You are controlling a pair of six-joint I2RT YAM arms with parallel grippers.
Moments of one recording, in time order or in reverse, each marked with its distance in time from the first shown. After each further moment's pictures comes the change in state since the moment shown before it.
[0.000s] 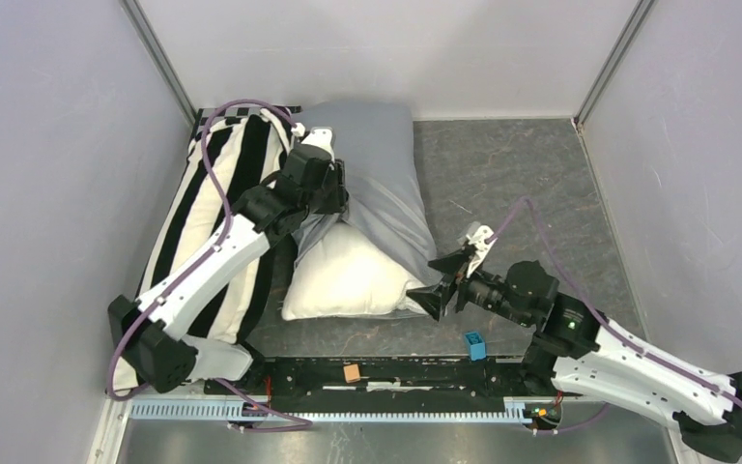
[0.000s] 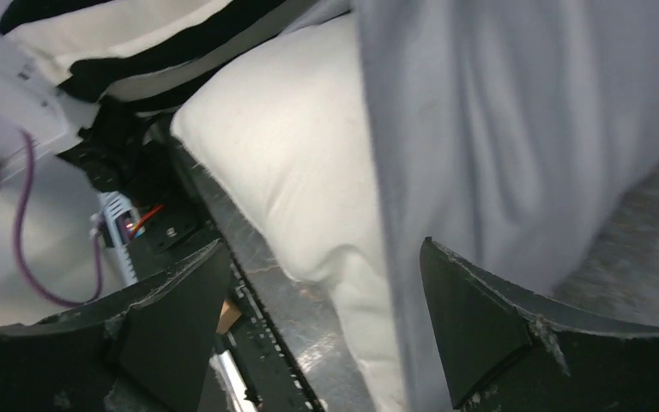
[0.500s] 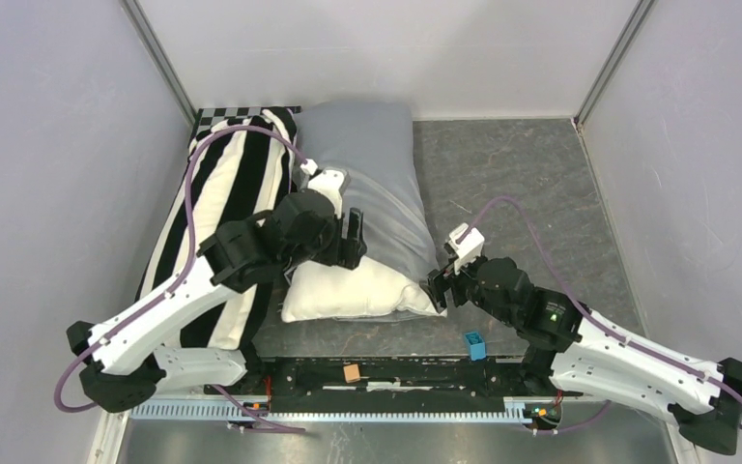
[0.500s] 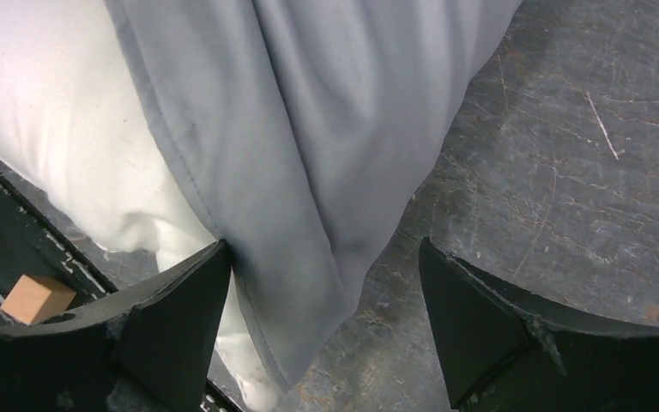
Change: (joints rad) left arm -0.305 -0.224 0.042 -0.302 -0.016 -0.095; right arm -0.002 0.067 0.028 -0.222 0.325 -0.114
